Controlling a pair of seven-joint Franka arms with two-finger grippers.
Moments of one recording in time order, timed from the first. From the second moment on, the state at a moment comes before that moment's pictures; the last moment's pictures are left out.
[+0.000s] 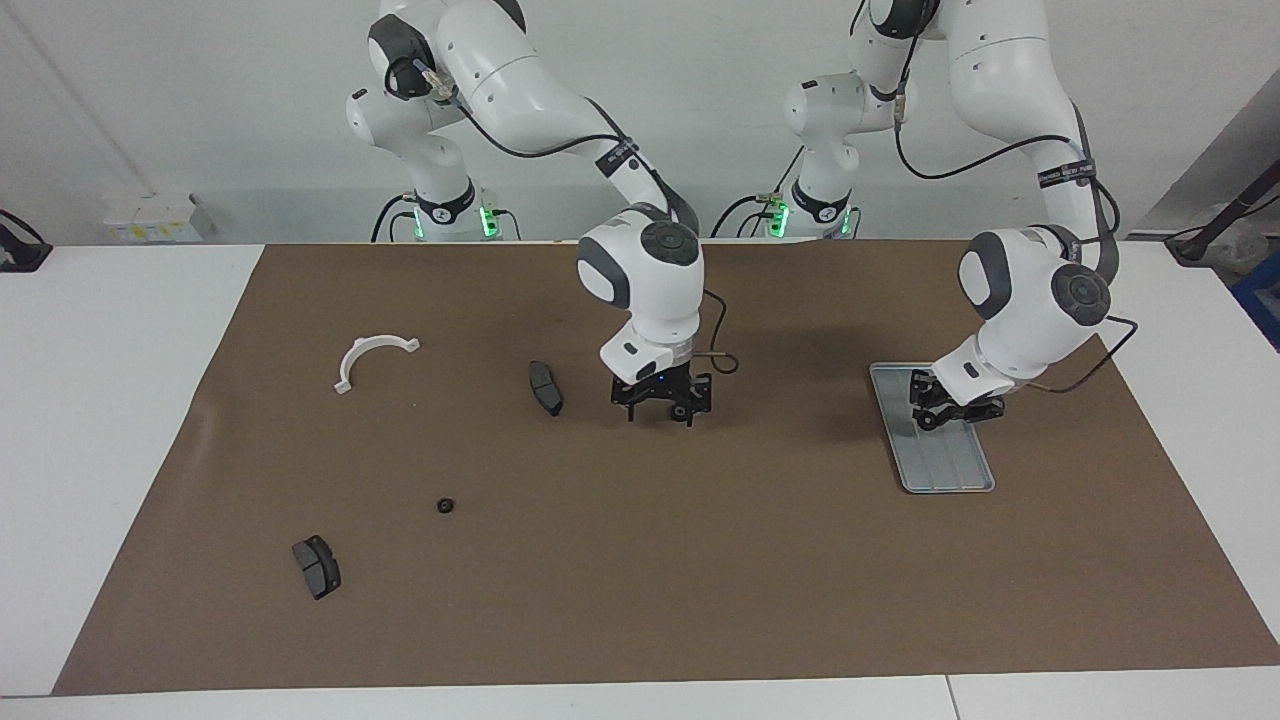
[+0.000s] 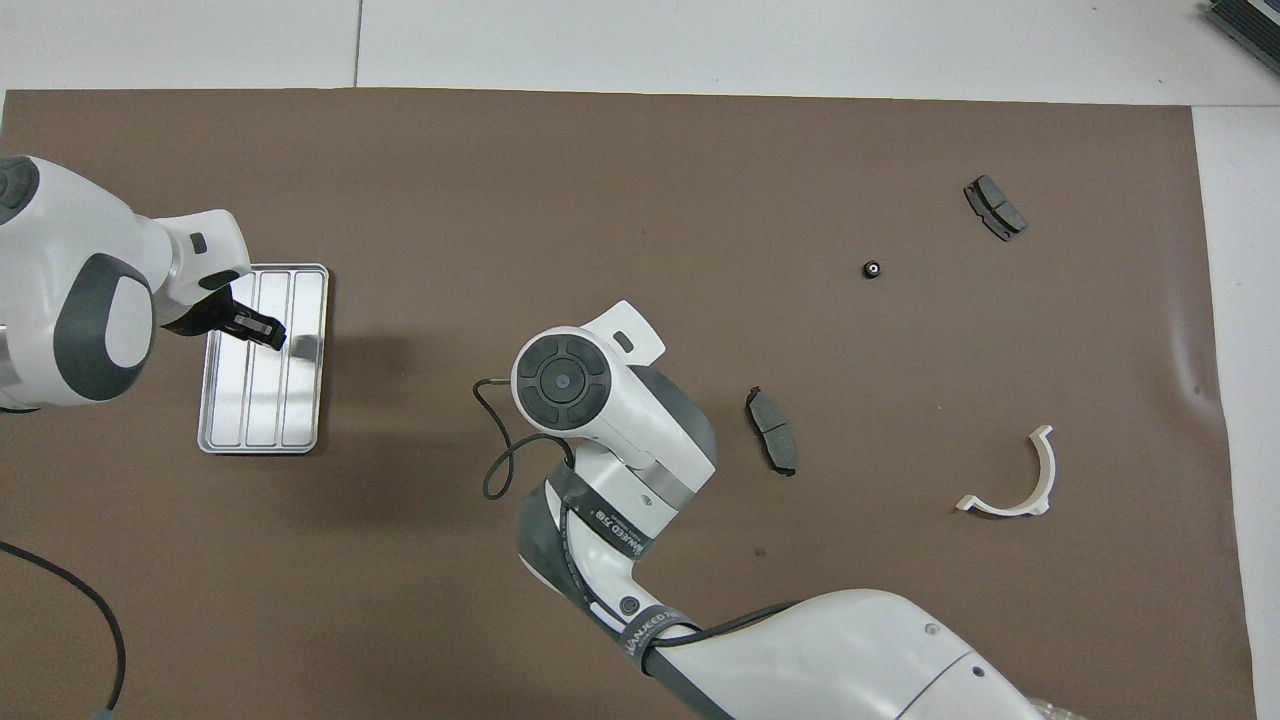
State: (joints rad) left arm 0.09 0.30 -0.09 -1.90 -0.02 2.08 0.46; right arm 0.52 0.55 0.08 -1.58 -0.16 2.25 0.85
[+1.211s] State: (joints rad) left arm -0.14 0.28 -0.11 -1.89 -0.02 2.13 -0.02; right arm 0.11 0.56 0.08 -1.63 -0.16 2.26 0.44
